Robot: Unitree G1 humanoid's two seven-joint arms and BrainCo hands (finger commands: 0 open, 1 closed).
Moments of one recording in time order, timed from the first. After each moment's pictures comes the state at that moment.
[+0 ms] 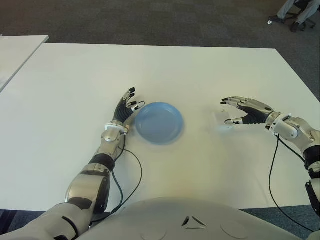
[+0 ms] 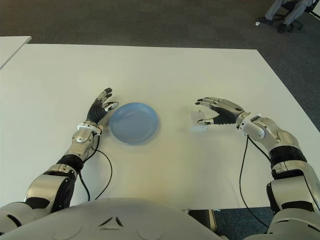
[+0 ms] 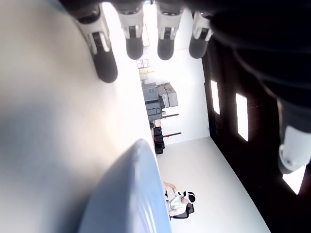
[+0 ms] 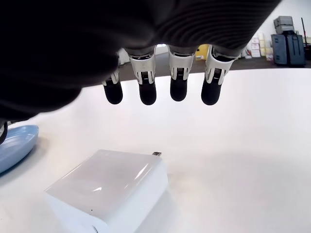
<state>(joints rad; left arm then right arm) -0.34 0.13 0.02 1.06 0.06 -0.62 -0.07 -0.42 -0.91 0.31 0.84 -0.63 -0.87 0.07</state>
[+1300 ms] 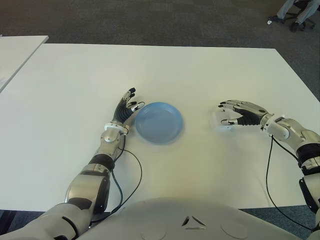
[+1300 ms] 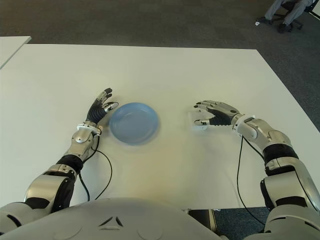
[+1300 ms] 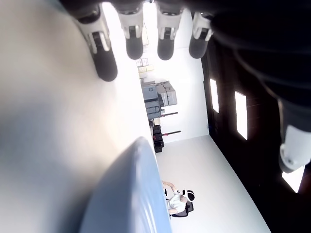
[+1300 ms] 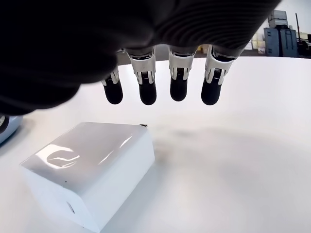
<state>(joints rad) -0.33 0.13 0.02 1.06 0.06 -0.63 -0.08 -0.47 -0.86 0.38 0.90 -0.71 -0.82 0.01</state>
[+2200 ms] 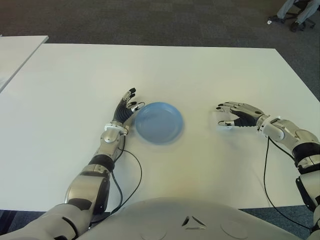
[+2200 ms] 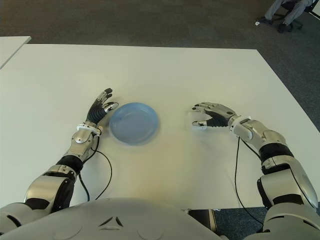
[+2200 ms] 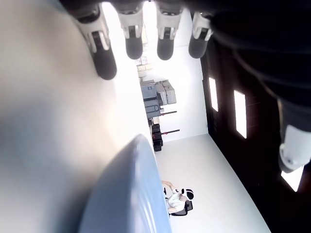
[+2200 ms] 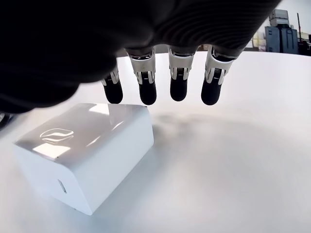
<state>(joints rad) -0.32 0.13 0.02 1.04 0.06 -0.64 -0.08 -0.48 -0.85 0.44 0.93 -0.78 -0.79 -0.06</state>
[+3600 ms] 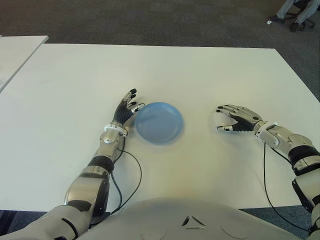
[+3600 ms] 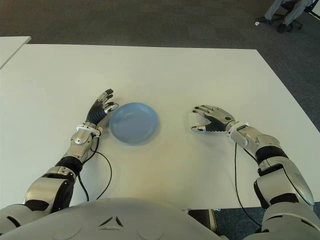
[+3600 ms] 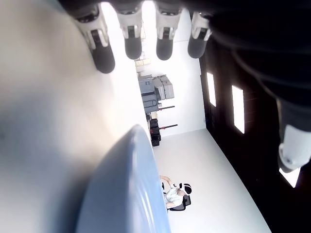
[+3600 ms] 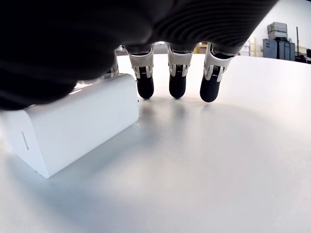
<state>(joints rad) -0.31 0.13 0.02 1.03 0.06 -0.64 -0.11 -0.48 -0.83 0.54 1.00 -0.85 -0.74 -0.27</state>
